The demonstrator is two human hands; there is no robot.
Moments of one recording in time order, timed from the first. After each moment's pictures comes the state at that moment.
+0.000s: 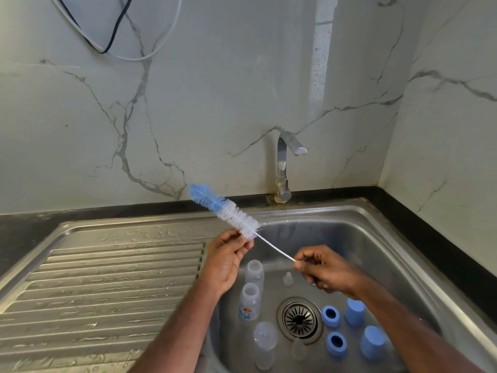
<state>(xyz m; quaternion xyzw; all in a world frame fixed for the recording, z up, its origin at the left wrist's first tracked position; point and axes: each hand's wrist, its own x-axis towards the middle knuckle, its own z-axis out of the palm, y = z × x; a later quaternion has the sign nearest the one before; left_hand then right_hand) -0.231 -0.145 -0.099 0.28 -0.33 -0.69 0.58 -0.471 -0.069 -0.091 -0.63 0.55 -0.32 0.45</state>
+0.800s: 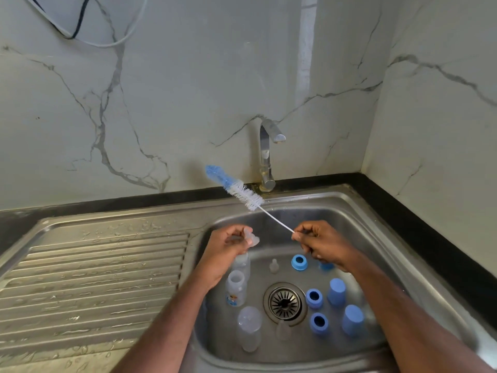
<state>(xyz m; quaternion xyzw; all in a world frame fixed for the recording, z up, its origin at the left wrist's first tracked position) -0.243 -0.136 -0.110 0.37 -0.62 -0.53 0.44 -0.500 -0.081 -0.091 -0.57 0.62 -0.37 0.38</state>
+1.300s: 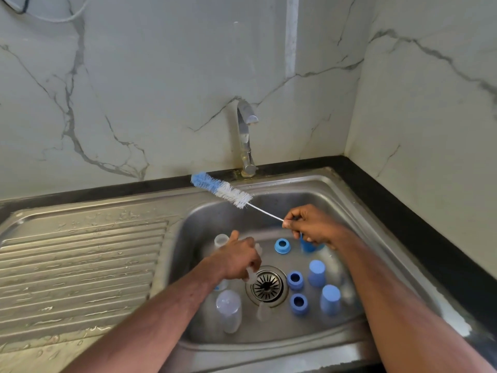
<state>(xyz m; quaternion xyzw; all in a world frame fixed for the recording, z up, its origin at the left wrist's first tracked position) -0.303 -0.136 -0.147 0.29 -0.95 0.03 -0.12 -0.530 -0.083 -0.095 -0.57 0.66 -0.31 0.39</state>
